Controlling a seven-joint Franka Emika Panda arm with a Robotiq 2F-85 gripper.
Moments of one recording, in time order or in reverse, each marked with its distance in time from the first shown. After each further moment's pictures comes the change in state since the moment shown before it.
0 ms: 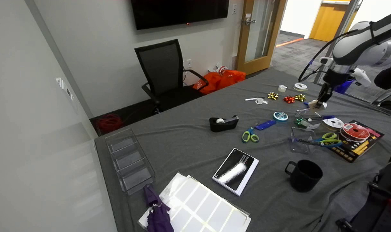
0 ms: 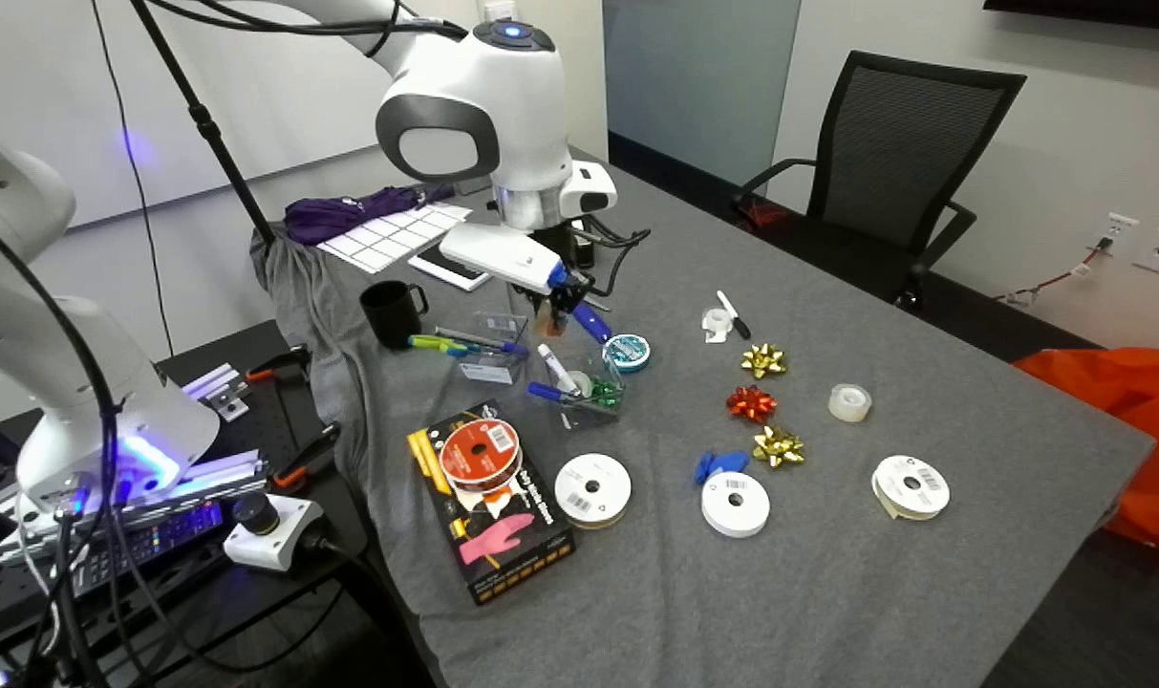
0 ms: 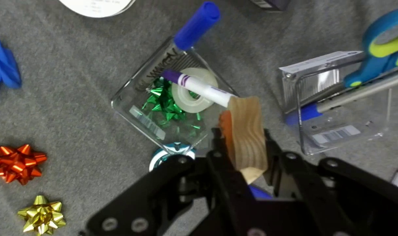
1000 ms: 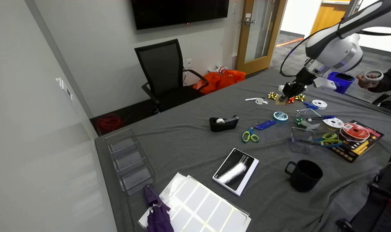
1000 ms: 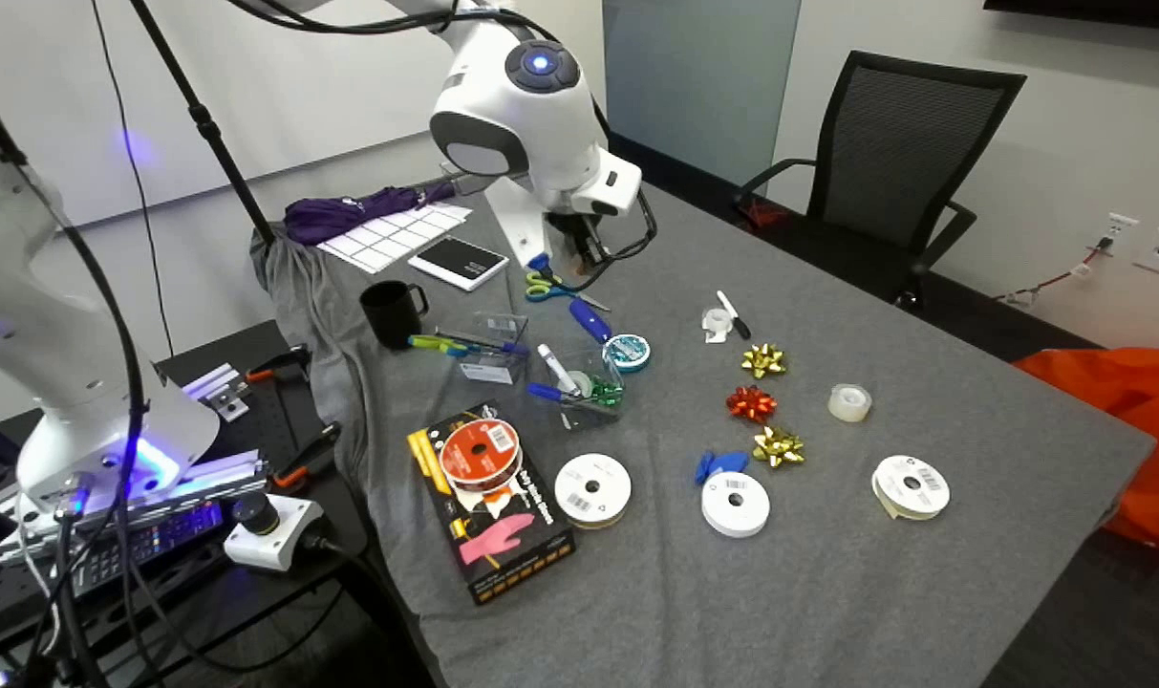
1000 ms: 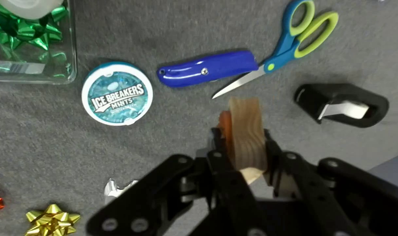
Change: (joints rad) arm 0.158 0.164 -0.018 0.169 0.535 0.096 0.364
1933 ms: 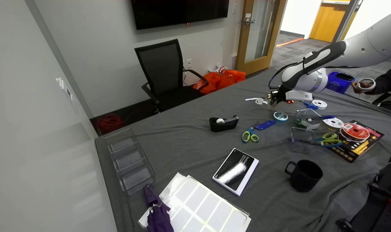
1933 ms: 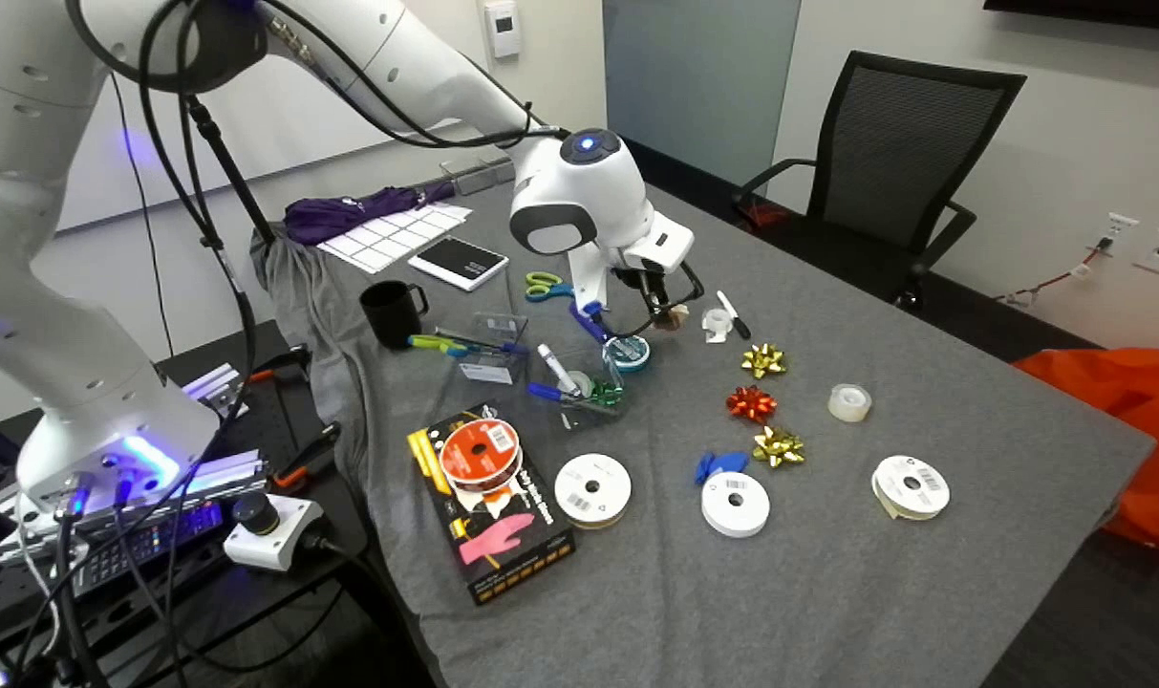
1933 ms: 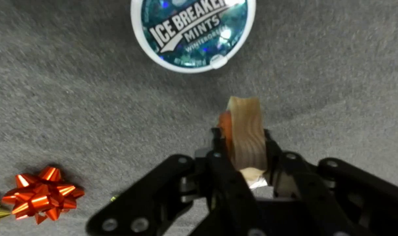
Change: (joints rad) arm 0.001 0.405 0.013 0.317 -0.275 0.359 0.481
